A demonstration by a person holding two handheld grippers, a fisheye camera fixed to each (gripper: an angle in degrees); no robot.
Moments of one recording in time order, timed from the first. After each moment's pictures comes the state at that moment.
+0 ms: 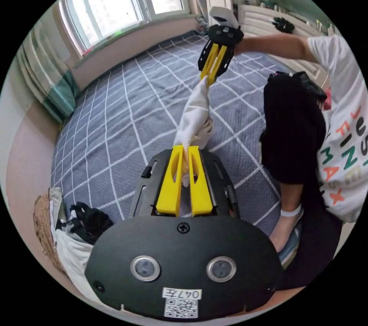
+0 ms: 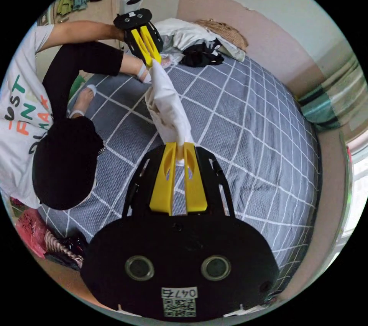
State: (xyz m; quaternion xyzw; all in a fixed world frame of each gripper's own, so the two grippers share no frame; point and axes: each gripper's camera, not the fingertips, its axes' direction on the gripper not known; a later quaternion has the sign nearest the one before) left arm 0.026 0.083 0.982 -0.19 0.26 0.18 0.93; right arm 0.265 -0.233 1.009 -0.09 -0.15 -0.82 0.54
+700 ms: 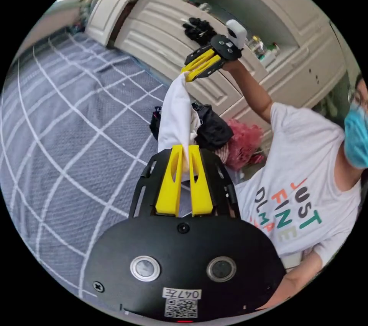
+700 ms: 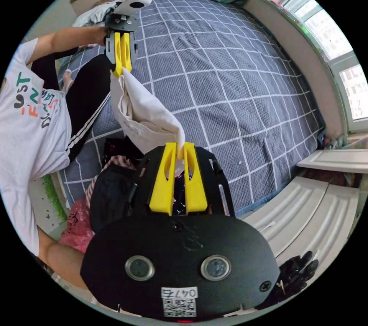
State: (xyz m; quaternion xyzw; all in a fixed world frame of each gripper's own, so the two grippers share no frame) left arm 0.405 -0.132 1.194 -0.27 0.70 0.14 0.65; right arm 0.794 -0.409 0.853 -0.19 0.06 -0.60 0.77
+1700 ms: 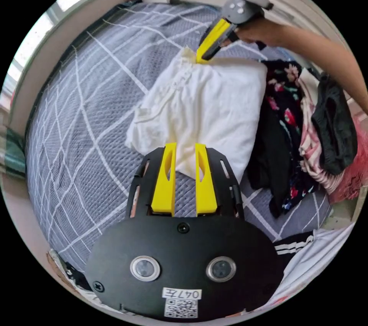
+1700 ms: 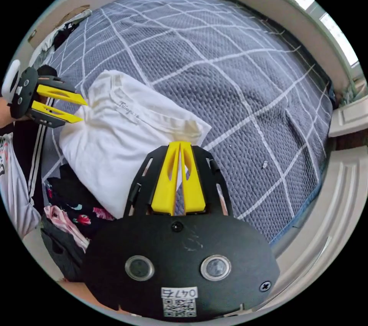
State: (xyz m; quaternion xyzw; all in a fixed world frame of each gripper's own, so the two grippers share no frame) left arm 0.657 -0.100 1.117 -0.28 0.32 0.24 0.87; right arm 0.944 -0.460 1.037 -0.17 0.07 -0.49 0.85
